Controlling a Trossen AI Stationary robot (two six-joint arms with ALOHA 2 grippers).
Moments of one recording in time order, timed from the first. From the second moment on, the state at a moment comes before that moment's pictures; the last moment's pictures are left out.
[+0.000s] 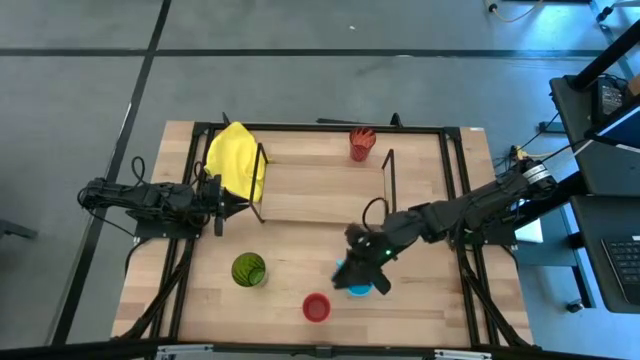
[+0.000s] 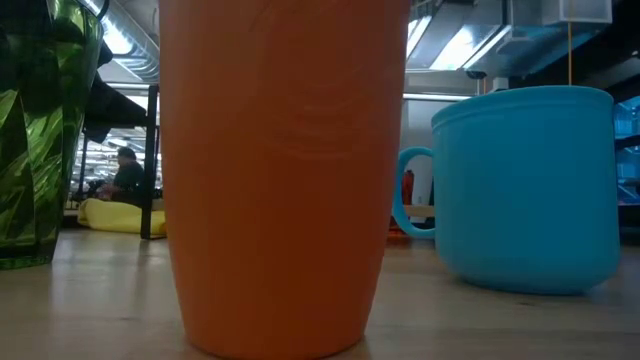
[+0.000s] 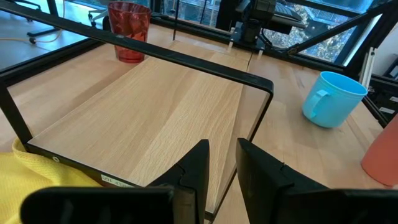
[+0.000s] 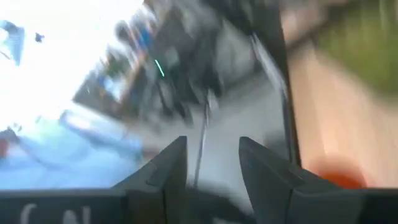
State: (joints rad) left arm -0.15 0.01 0.13 -0.41 -0.32 -0.33; right arm 0.40 1.49 1.19 0.18 -0.16 0.91
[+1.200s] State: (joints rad) left arm -0.15 0.01 0.13 -0.41 -0.32 -0.33; right arm 0.61 1.91 1.72 -1.04 0.14 0.77
